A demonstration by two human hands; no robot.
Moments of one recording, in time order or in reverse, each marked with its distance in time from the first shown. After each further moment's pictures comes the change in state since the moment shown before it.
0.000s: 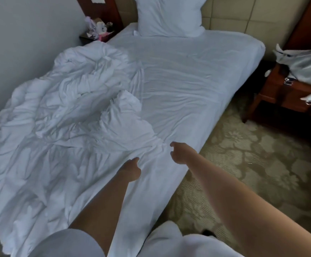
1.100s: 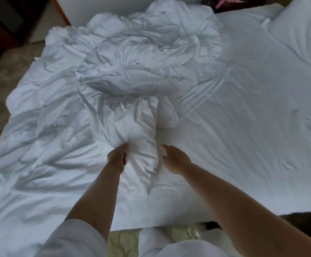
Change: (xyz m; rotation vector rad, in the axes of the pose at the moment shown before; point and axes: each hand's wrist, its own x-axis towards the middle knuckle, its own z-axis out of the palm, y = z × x) left_hand 0.205 0.059 -0.086 -2.031 0.739 -0.951; right_hand 0.300 -0.065 -0.131 -0.453 -0.403 -0.680
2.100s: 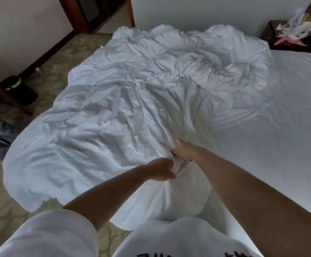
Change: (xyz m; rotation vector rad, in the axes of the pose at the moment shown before) left_hand -0.154 -0.021 0.010 1.410 -0.481 0.541; right_hand 0.004 -0.041 -0.048 -0.096 -0.273 -0.020
